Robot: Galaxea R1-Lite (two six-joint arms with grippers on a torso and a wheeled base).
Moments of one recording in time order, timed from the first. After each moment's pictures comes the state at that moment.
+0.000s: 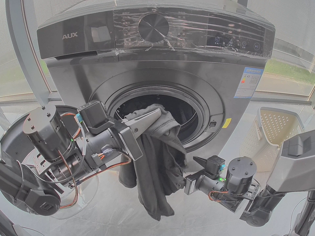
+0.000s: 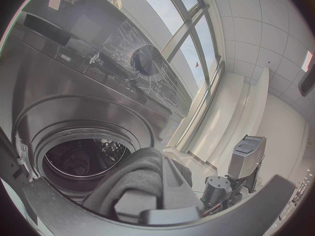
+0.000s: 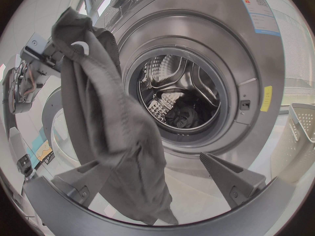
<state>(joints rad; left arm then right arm) -0.68 1.68 -0.57 -1.31 -0.21 -0.33 0.81 2.10 -0.42 -1.53 -0.20 0.20</state>
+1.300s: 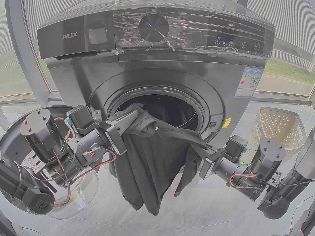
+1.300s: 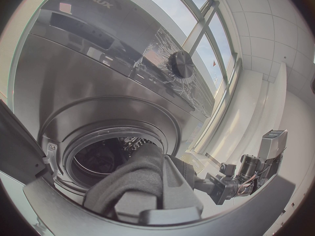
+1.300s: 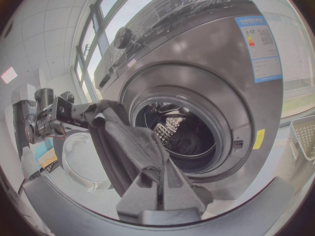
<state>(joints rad) -0.60 1.67 -0.50 -1.32 -0.11 -0.32 0.75 1.91 -0.40 -1.55 -0.12 0.18</state>
